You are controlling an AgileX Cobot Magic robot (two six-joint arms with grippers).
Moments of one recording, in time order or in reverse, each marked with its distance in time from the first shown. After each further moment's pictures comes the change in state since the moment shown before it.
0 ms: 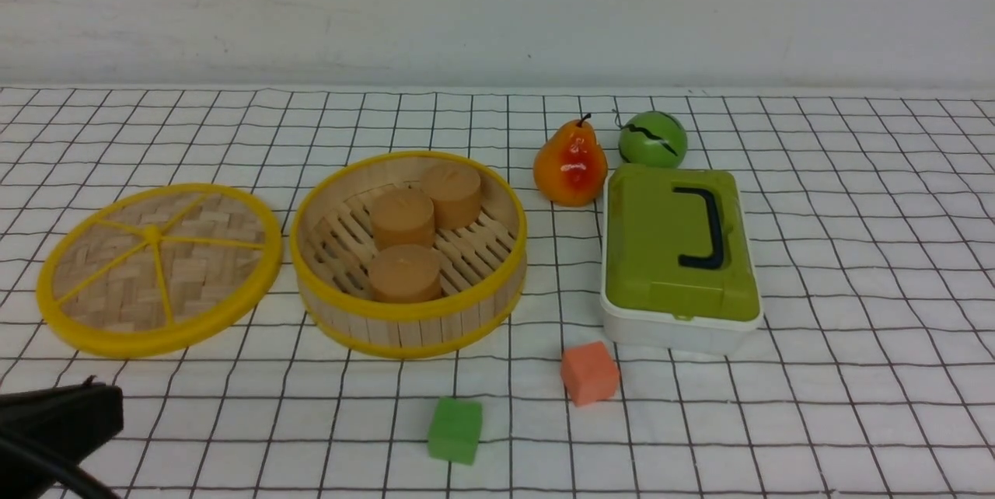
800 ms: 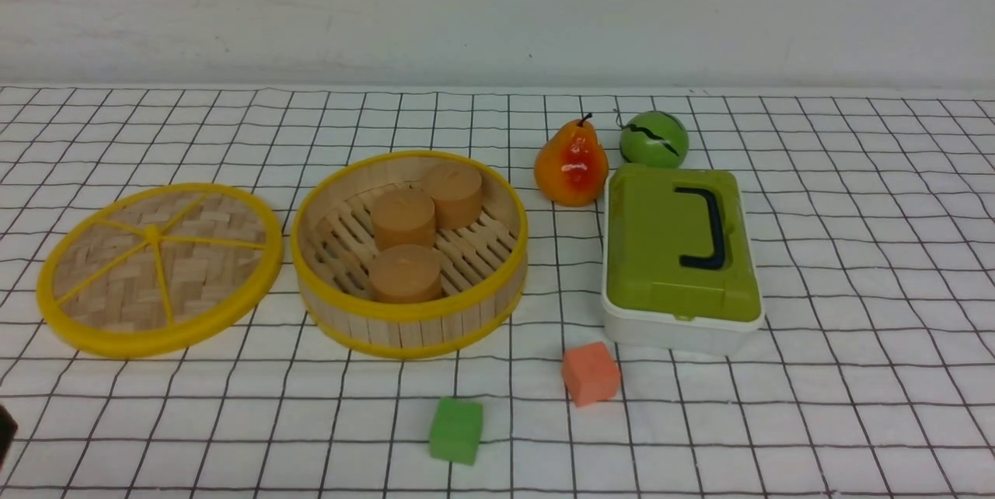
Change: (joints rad) right arm 0.000 0.000 0.000 0.000 0.000 0.000; left arm -0.127 -0.389 0.588 0.352 -0.794 -0.268
